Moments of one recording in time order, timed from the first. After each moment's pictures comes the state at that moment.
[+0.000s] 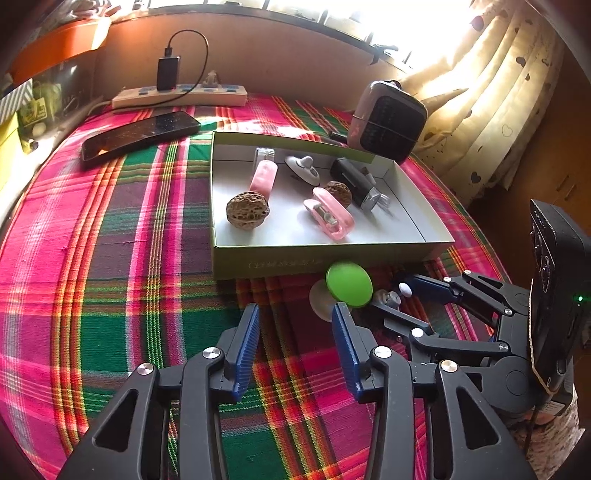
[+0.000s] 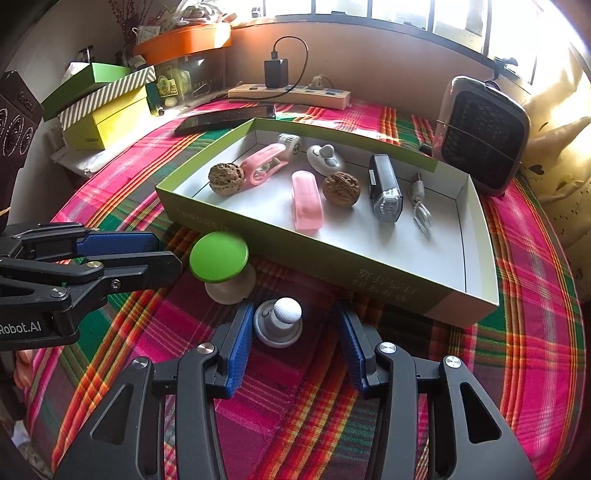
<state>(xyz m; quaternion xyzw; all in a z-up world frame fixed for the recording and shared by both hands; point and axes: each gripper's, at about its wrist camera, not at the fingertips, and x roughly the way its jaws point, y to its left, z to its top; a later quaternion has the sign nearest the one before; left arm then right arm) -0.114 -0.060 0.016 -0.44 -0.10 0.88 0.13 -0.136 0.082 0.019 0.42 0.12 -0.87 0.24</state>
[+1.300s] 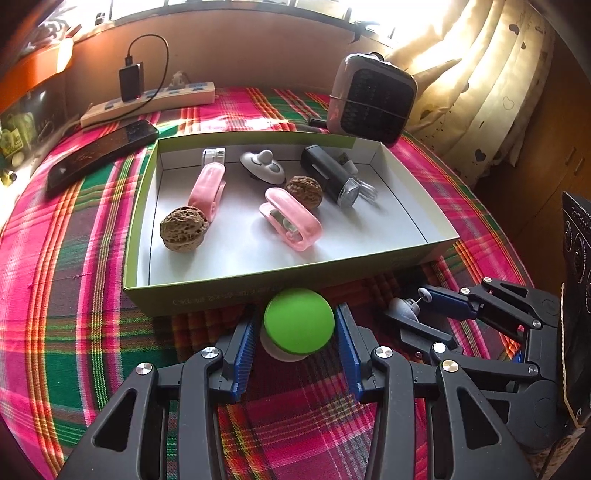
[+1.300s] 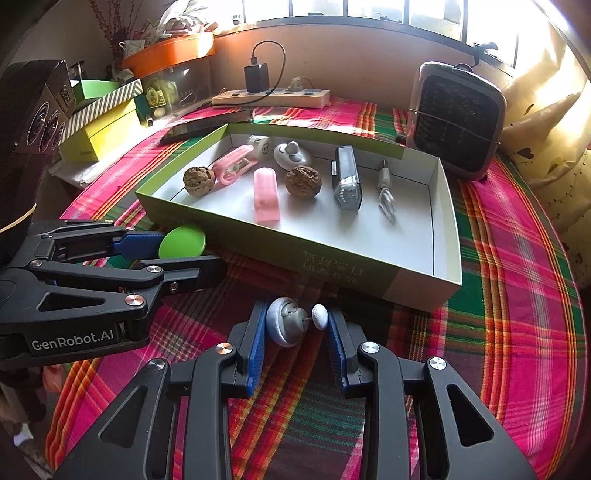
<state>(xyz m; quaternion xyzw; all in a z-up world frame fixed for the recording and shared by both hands) -0.142 -0.013 0.011 -0.45 -0.05 0.88 0.13 -0.140 0.112 0.022 0.42 0.10 -0.87 0.24</state>
